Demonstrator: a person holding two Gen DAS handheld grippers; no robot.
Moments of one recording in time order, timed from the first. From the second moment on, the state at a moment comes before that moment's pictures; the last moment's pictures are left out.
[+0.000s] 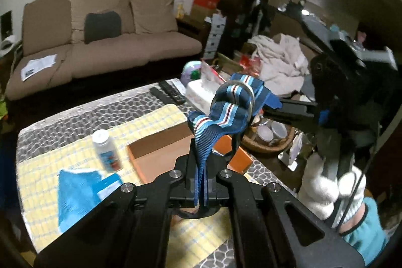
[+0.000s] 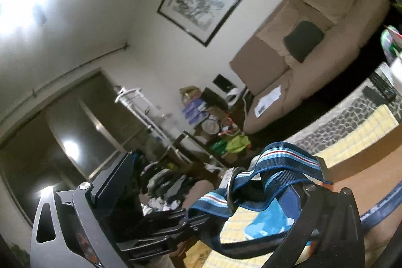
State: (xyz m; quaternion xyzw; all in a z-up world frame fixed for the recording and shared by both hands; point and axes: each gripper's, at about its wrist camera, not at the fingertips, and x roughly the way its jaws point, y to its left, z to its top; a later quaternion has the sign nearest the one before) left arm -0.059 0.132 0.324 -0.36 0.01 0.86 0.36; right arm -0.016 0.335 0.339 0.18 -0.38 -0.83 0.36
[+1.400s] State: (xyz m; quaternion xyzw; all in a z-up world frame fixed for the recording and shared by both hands) left arm -0.141 0.269 0.051 -0.53 0.25 0.77 0.25; right arm -0.154 0.440 0.077 0.46 -0.36 -0.80 0.16
